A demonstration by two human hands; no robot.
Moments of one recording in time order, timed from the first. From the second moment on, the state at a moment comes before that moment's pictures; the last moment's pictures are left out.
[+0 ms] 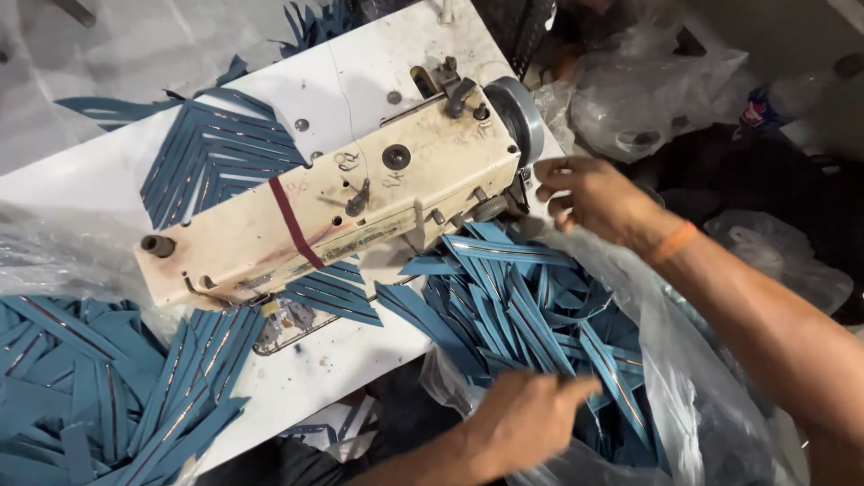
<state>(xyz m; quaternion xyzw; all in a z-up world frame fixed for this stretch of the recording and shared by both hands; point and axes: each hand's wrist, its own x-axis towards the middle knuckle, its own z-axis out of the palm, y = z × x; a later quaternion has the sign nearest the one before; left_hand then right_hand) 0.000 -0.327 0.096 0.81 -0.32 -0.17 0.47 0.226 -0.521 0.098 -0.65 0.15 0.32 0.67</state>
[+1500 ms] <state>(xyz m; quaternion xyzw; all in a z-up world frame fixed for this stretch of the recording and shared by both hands) 0.022 -0.289 0.120 0.76 -0.36 -0.31 0.44 0.320 -0.568 -0.046 -0.91 0.07 0.19 0.36</state>
